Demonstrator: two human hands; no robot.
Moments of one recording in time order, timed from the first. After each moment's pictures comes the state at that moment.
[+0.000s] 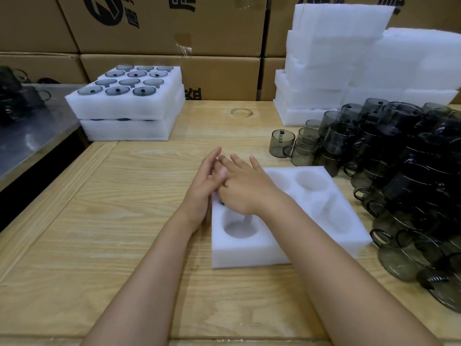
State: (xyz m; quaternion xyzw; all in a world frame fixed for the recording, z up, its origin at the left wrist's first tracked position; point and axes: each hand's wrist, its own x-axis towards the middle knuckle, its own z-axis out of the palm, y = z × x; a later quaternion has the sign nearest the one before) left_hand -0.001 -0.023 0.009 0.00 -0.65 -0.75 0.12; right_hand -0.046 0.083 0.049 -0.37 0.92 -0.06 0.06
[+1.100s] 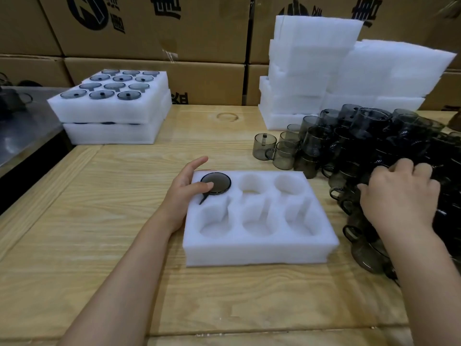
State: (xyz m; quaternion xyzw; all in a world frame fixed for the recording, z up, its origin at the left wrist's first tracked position) left_hand -0.004 -0.028 0.007 0.03 -0.62 -0.78 0.08; right_hand -0.041 0.282 0.071 0.08 0.97 0.08 -0.21
